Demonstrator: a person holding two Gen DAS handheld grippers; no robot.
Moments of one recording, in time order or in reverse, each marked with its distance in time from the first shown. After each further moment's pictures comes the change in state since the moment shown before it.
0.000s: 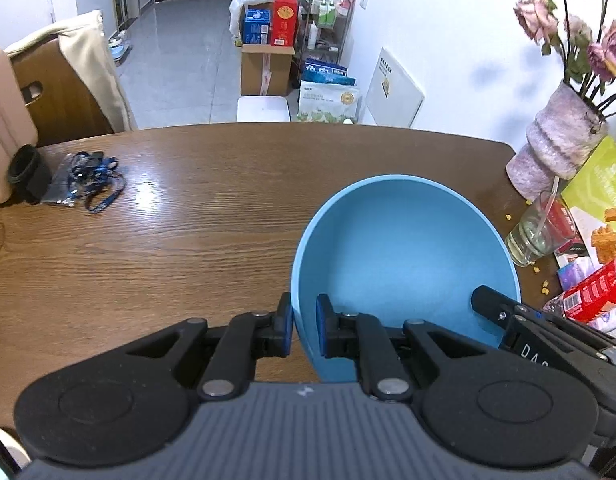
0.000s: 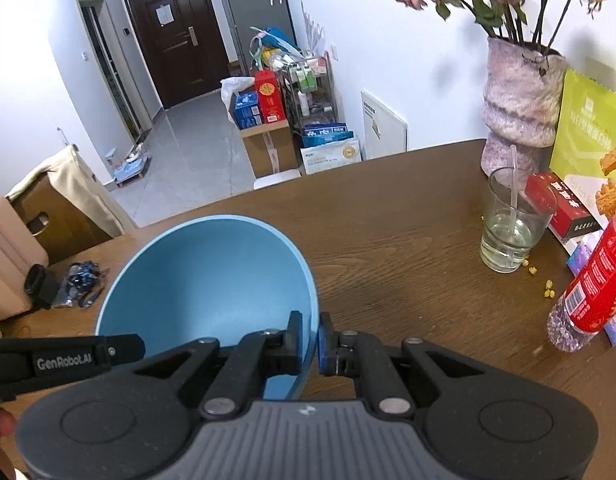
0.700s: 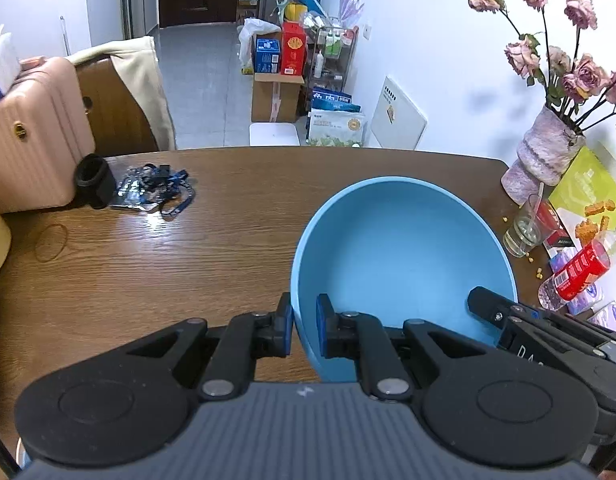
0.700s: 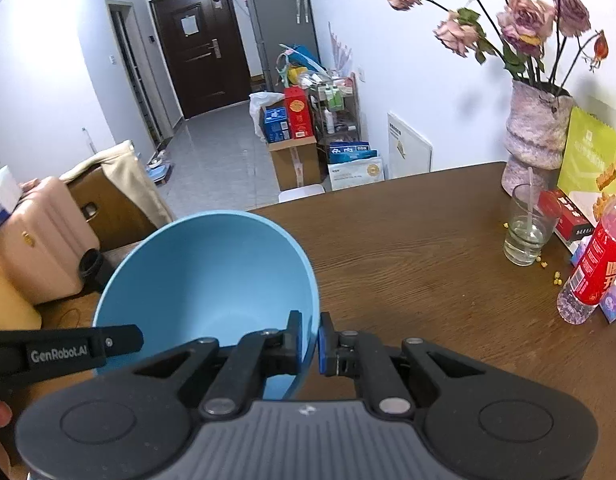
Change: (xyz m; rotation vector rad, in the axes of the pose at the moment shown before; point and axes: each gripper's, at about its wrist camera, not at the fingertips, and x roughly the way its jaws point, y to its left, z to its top) left arm -0.094 0.076 -0.038 0.020 -0.086 -0.008; right arm -0.080 0.090 -0.045 -0.050 -0.059 0.020
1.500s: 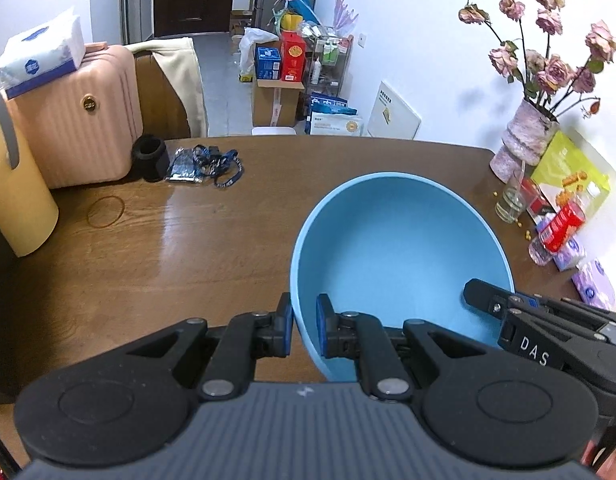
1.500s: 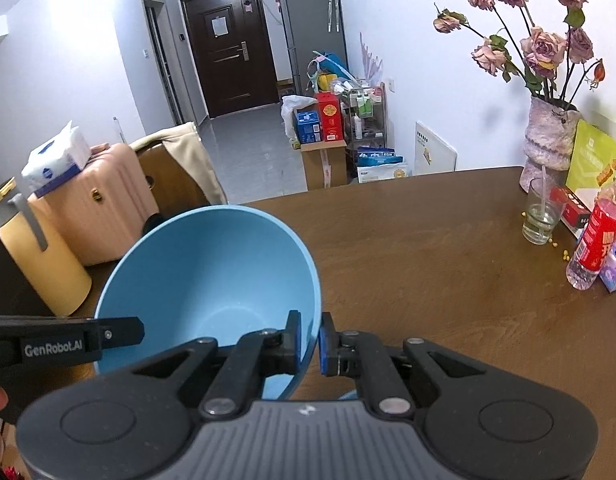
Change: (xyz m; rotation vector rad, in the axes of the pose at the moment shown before) left arm -0.092 0.084 -0.078 0.030 -0.027 -0.036; right arm -0.090 0.092 -0.078 -0.060 -0.018 0.032
